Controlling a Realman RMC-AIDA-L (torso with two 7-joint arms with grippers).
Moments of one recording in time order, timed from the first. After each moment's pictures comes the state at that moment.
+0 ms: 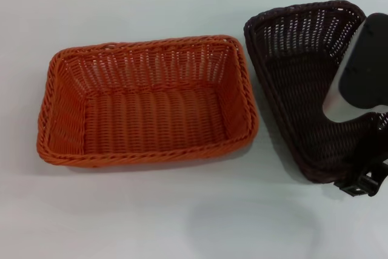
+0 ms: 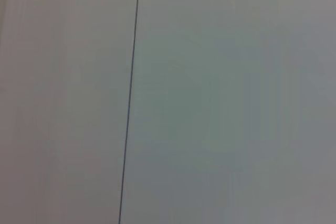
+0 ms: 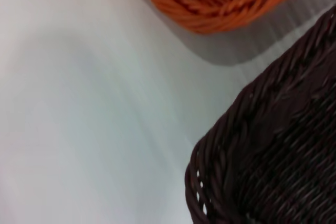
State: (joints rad) left arm -0.22 -2.04 1.59 0.24 -0.62 1.19 -0.10; right arm 0.43 2.06 -1.71 -1.79 0.43 1.87 -0.55
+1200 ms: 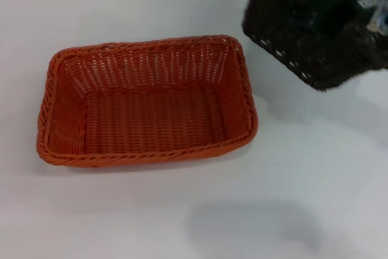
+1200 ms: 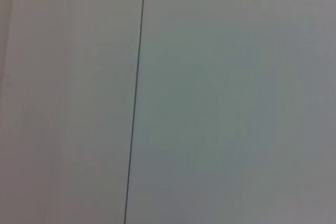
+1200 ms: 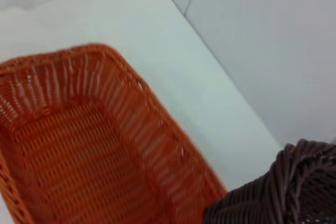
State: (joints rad) left arm -0.20 -2.05 1.59 0.23 -0.62 1.19 -0.11; right arm 0.66 2.07 -1.42 -2.06 0.58 1.80 -0.59
